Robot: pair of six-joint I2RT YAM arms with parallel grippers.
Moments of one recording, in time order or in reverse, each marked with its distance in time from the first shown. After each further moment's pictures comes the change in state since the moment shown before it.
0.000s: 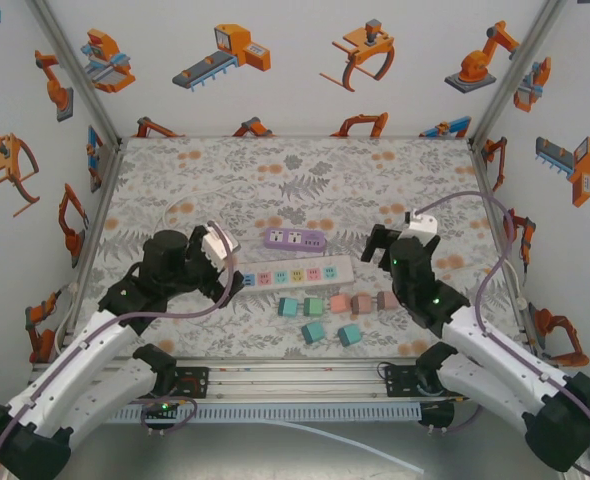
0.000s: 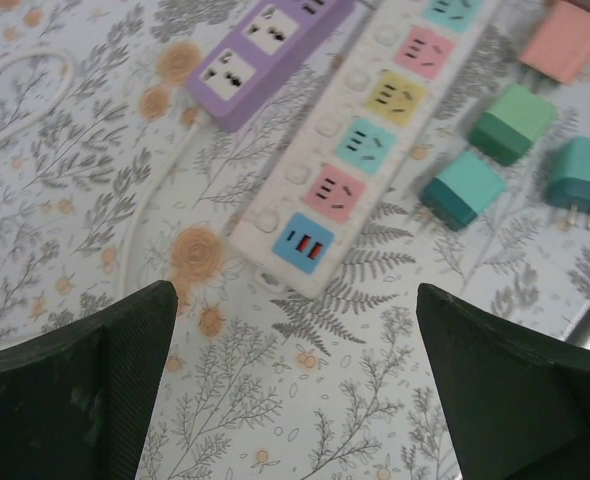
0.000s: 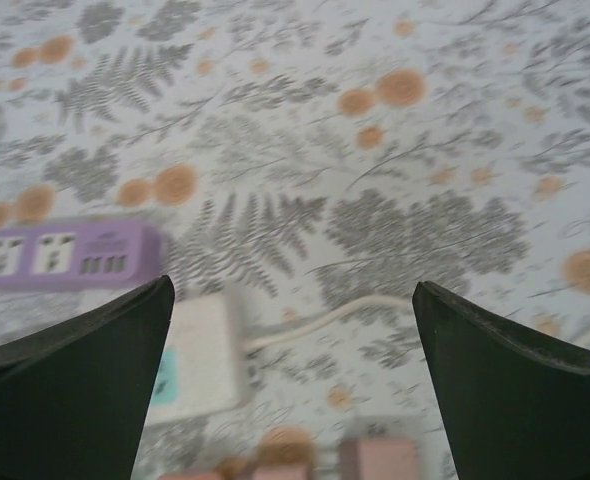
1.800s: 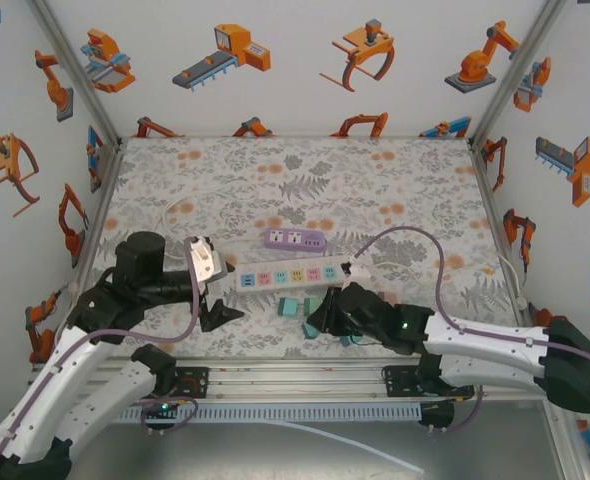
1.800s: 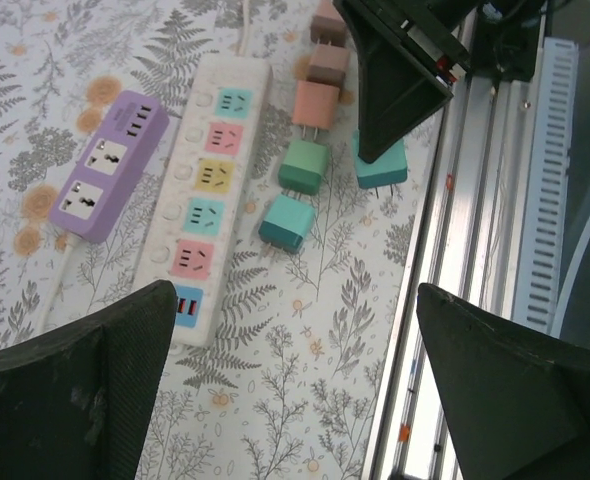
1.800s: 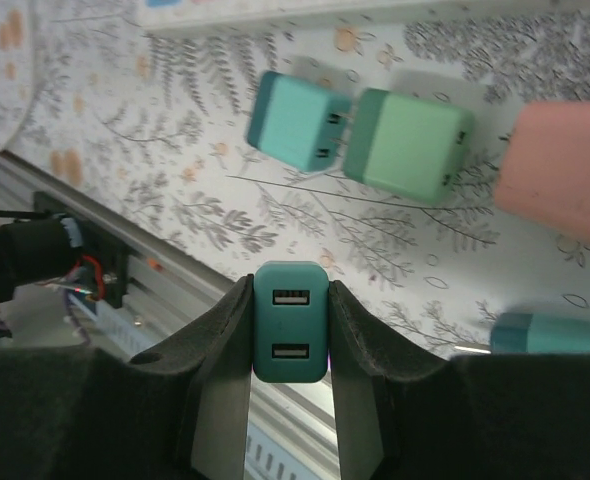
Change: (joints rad) left arm 0.026 -0.101 0.164 -0.274 0.482 0.148; right arm 0.571 0.131 -0.077 -0.066 -0.371 0.659
